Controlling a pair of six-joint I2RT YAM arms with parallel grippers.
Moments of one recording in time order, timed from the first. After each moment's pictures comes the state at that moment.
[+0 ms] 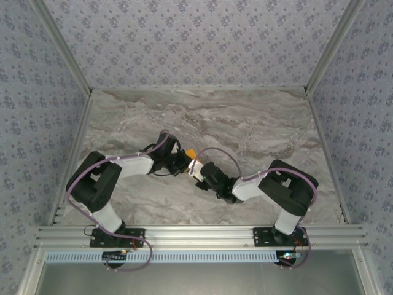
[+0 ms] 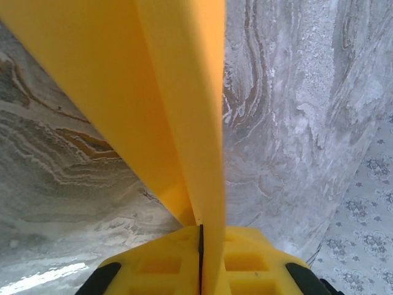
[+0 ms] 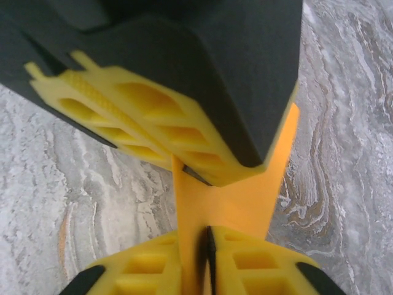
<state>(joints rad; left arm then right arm) -0.61 1.67 0.80 -0.02 0.46 -1.16 0.97 1.72 0.57 0.52 0.26 -0.25</state>
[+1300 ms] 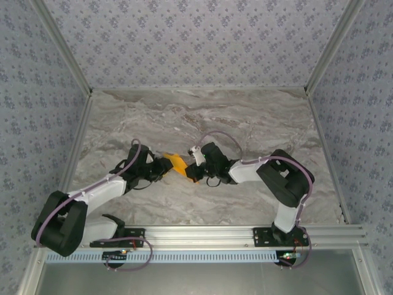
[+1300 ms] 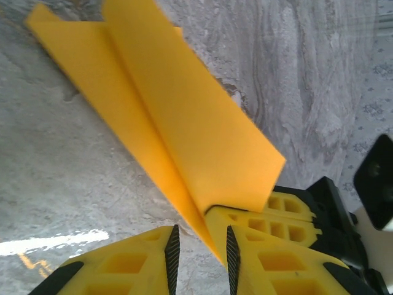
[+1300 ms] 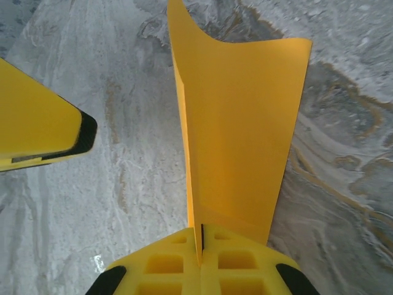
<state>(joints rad) -0.46 1.22 0.46 0.03 0.40 -1.09 0.79 1.80 0.79 0.33 -0.40 0.37</state>
